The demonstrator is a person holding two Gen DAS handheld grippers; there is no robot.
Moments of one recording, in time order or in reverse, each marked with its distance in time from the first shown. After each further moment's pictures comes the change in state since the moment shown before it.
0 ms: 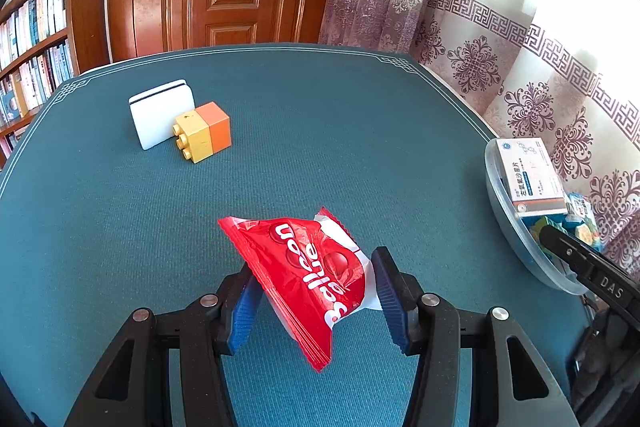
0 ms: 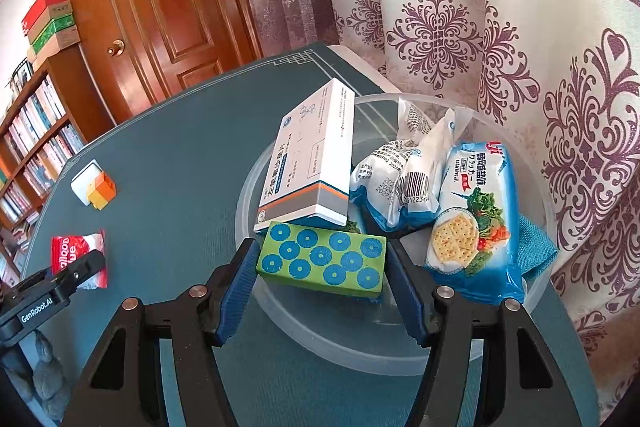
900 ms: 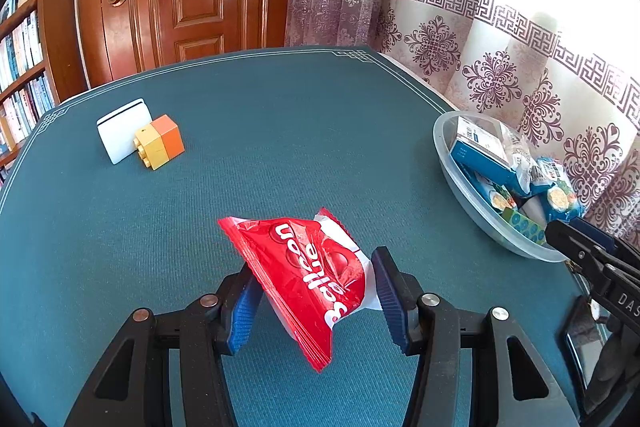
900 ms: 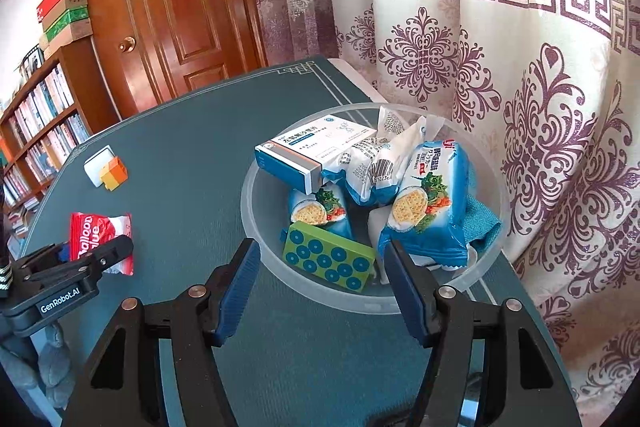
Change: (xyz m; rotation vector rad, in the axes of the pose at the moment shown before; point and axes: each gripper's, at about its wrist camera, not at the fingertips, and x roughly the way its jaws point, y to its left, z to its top) left arm -0.011 -0.042 -0.016 0.114 -0.008 -0.026; right arm -0.052 -0.006 -0.024 -0.062 -0.051 -0.018
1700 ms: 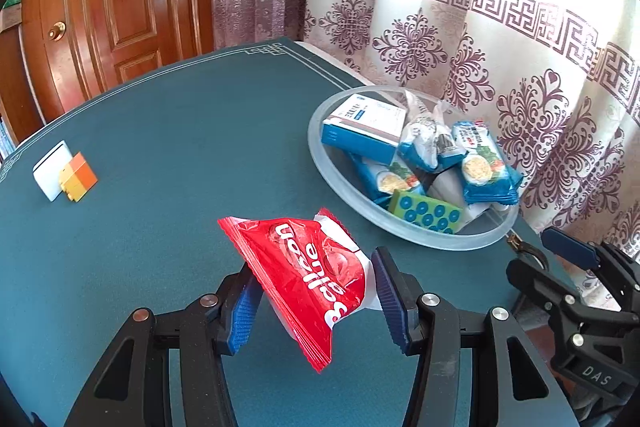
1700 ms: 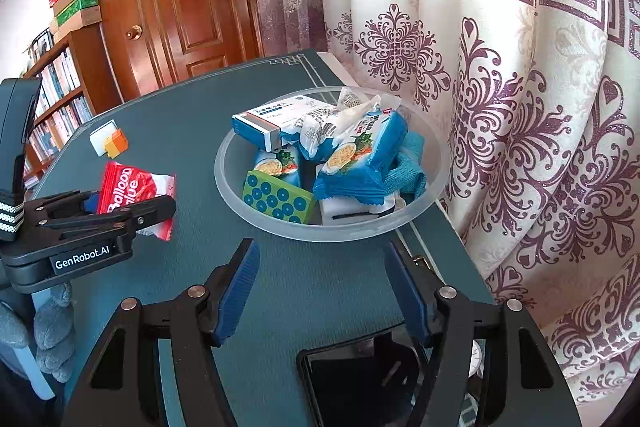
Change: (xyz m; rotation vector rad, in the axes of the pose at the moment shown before) left arm -0.001 -0.095 0.008 0.153 0.039 -0.106; right arm -0.036 -0.041 -0.032 -0.035 0.009 0.001
